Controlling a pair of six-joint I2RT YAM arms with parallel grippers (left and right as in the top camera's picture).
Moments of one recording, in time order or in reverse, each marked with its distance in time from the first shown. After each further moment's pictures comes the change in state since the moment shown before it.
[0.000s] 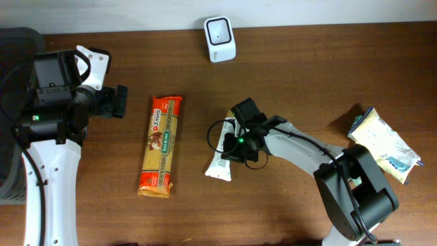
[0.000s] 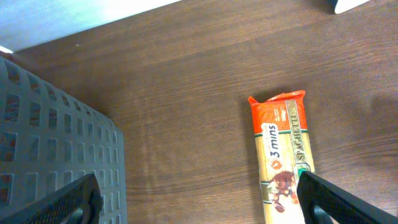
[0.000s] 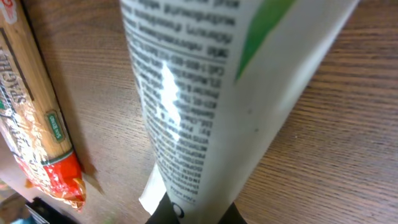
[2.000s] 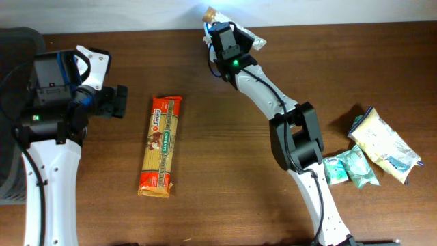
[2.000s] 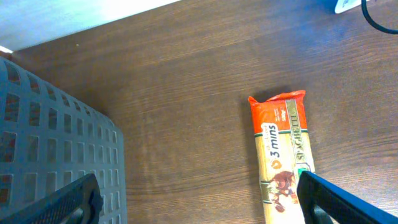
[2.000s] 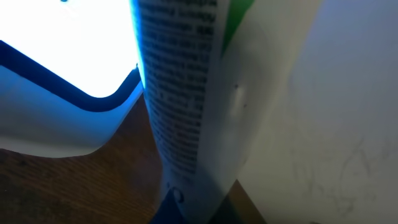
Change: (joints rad) left arm 0.000 0.000 0.000 0.000 0.000 0.000; right arm -0.090 0.740 1.158 0.240 1.148 -1.487
